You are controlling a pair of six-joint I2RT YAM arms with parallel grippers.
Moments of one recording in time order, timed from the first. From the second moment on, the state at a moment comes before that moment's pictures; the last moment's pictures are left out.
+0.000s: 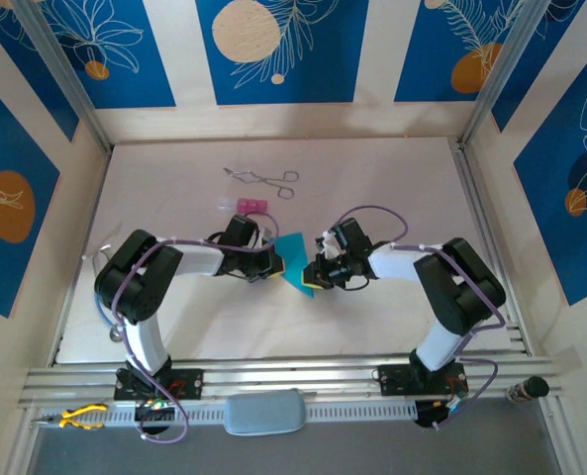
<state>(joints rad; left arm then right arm) -0.55 1.83 0.84 0.05 0.56 -0.82 0.54 1.68 0.74 -0.10 -0.67 0.69</state>
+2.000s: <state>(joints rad) -0.60 1.82 0.82 0.08 0.52 -0.93 0.56 1.73 0.78 -0.19 -0.60 0.71</state>
